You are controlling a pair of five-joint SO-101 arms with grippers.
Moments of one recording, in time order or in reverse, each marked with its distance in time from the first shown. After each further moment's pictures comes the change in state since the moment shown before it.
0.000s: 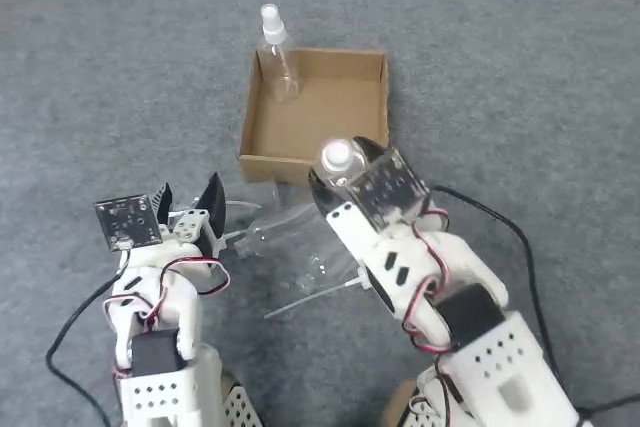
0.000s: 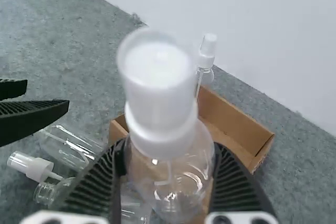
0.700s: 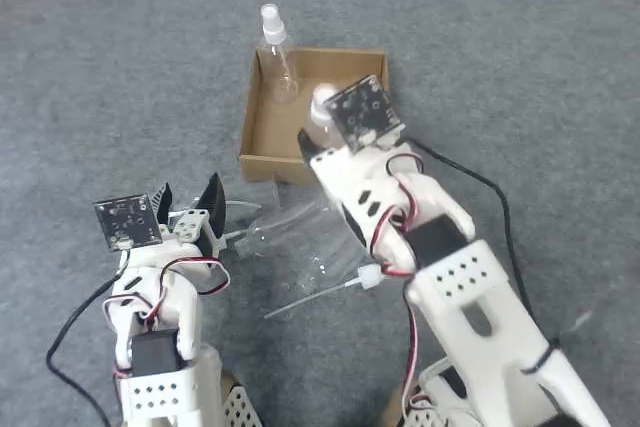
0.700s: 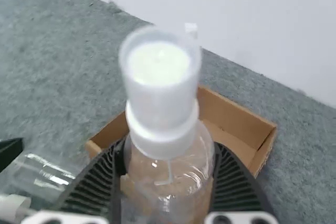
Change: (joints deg) left arm 0.0 0.0 0.0 0.0 0.0; right arm 3.9 26.3 -13.1 -9.0 -5.9
